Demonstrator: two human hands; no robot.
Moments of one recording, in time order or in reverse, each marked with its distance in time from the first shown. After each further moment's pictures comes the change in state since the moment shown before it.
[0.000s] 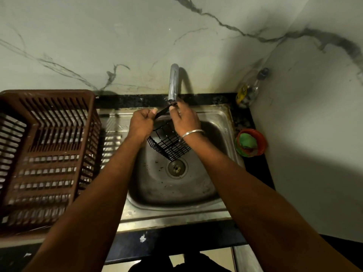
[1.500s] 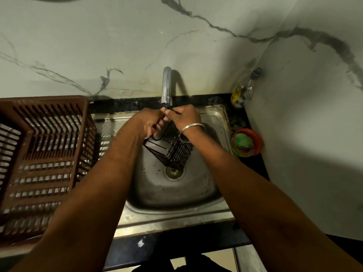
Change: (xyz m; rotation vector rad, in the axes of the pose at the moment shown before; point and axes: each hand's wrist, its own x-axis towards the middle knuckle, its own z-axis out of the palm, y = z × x) left_hand 0.005 0.069 0.024 -0.023 -0.383 -0.460; right_hand 0.021 0.014 -0.017 0.054 -0.050 0.163
